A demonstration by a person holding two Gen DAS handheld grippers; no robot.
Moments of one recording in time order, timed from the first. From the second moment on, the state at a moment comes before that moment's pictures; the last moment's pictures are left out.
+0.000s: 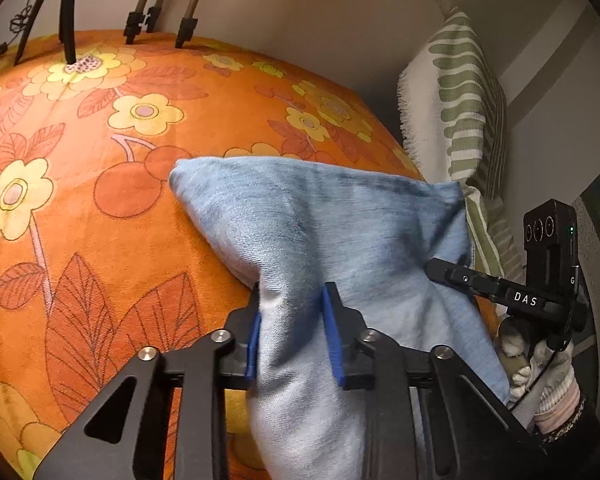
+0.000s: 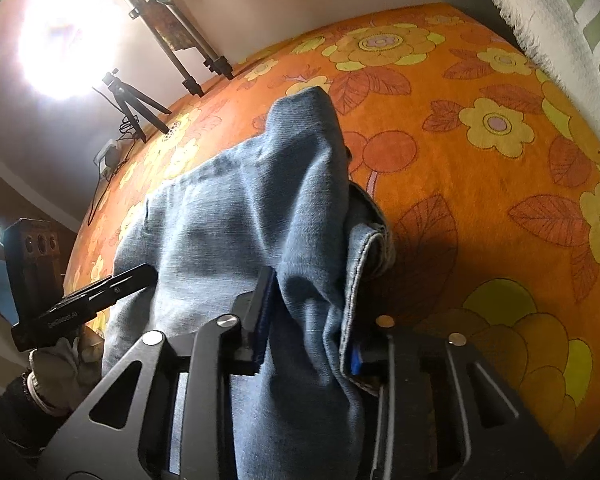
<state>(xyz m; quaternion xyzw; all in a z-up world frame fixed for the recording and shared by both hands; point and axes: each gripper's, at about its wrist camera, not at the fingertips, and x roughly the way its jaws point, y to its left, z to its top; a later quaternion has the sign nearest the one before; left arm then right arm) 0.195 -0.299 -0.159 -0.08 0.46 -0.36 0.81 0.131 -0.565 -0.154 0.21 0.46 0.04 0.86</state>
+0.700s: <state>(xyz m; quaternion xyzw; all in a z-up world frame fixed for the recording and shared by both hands) 0.172 -0.298 -0.116 -0.08 0.42 -0.39 0.81 0.107 -0.533 -0.105 0.16 0.41 0.02 0.90</state>
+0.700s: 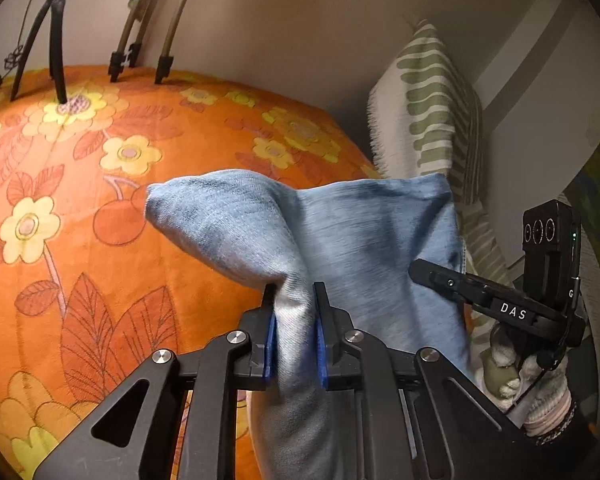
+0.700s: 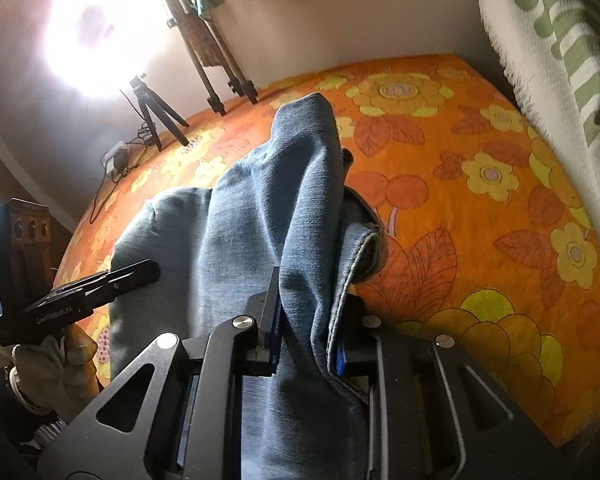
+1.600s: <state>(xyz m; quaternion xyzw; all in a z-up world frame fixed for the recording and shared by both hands) 0.238 -0.343 -0.035 -0.04 0.35 -0.40 0.85 0.191 -0.517 -0.011 0.14 0.33 0.04 0.93</state>
